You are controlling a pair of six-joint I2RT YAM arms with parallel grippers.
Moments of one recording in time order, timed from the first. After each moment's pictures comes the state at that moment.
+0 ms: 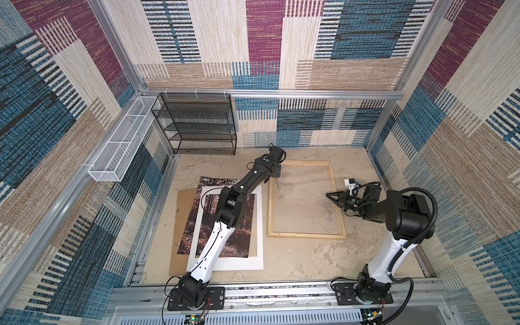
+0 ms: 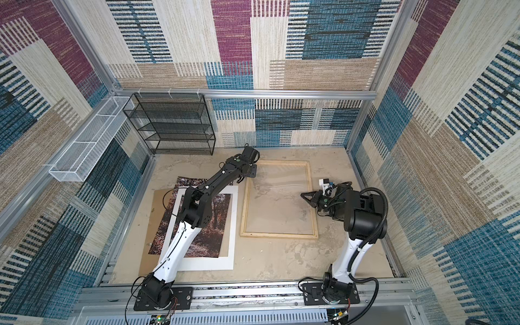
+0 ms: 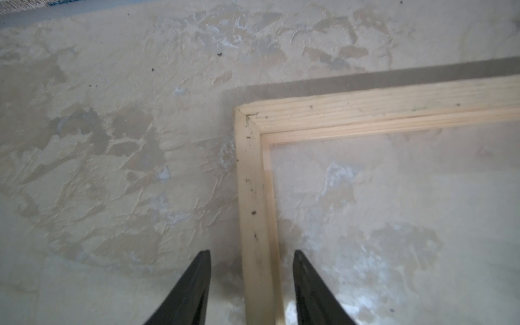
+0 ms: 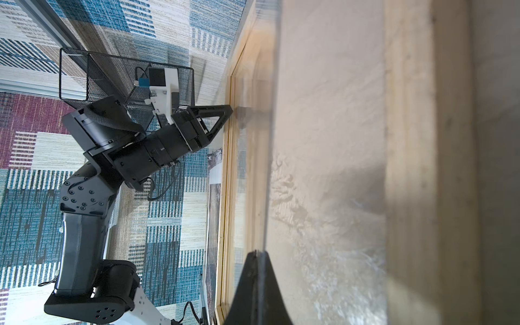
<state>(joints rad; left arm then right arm) -0.55 2.72 2.55 -0.80 -0.26 -0.31 -0.27 1.91 0.71 0.54 -1.13 0.70</state>
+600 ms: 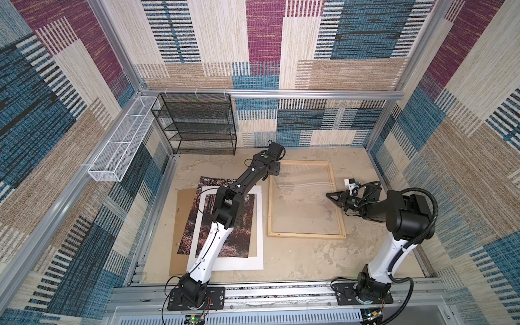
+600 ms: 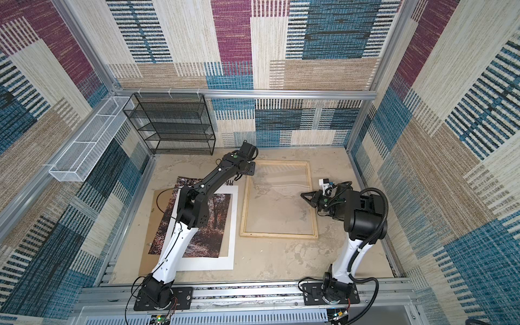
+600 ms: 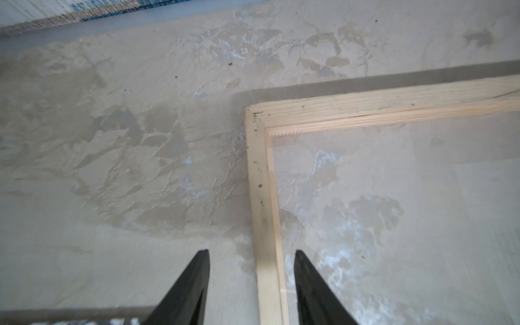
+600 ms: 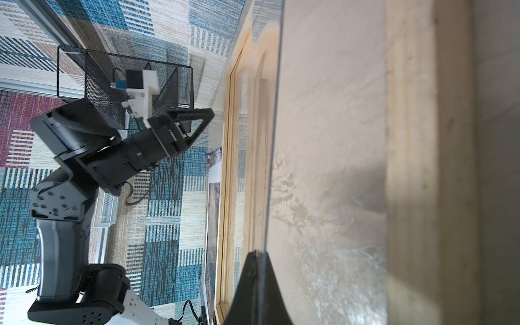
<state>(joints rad) -0.55 2.55 2.43 -0.84 -0.25 -0.30 -0.27 1.90 0.71 0.50 -1.13 0.68</state>
